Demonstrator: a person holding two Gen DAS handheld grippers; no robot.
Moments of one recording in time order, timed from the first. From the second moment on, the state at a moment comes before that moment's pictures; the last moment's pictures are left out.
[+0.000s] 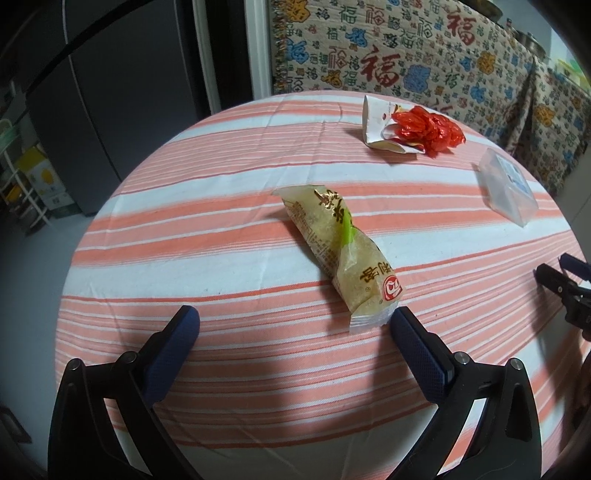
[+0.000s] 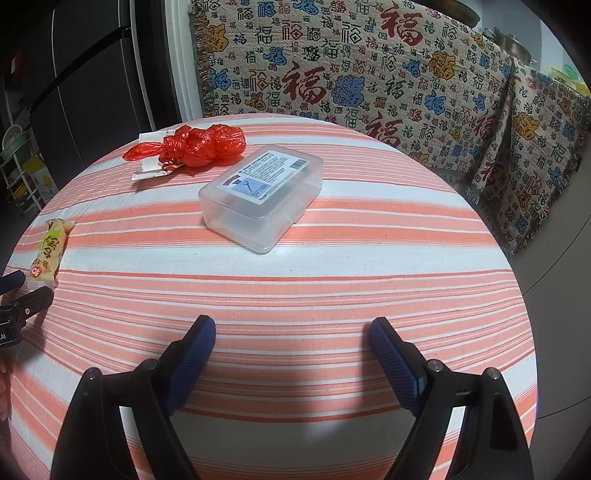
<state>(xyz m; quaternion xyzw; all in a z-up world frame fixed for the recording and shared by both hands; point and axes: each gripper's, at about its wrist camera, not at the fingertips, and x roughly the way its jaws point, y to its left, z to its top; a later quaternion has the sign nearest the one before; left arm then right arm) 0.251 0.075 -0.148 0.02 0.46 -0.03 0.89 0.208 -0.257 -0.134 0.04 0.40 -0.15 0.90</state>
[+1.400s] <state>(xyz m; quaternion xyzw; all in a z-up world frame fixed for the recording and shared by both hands) 0.237 -0.004 -0.132 0.01 0.46 -0.17 0.87 0.172 -0.313 -0.105 0.14 0.45 -0.10 0.88</state>
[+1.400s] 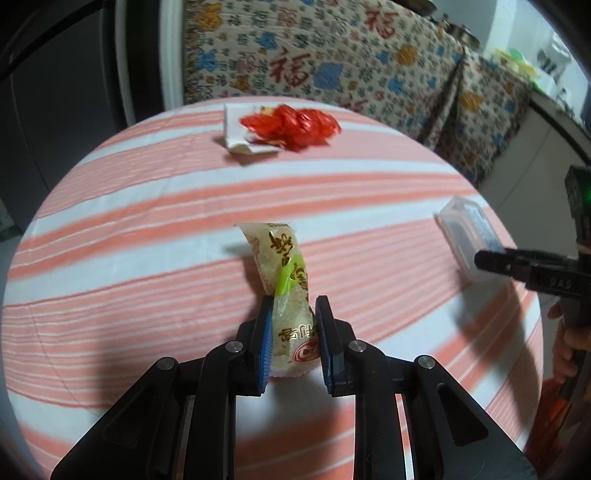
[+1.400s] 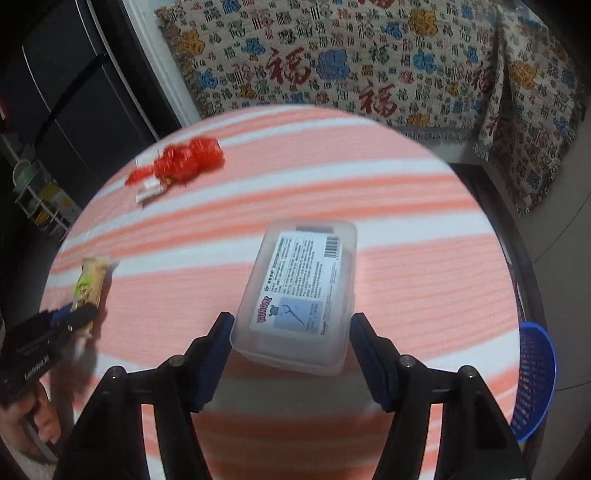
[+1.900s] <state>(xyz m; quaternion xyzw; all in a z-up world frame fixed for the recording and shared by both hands) 0.241 -0.003 -0.136 0.01 0.46 -0.15 0.88 0.187 -0.328 -0.108 0.19 0.47 -0.10 0.86</state>
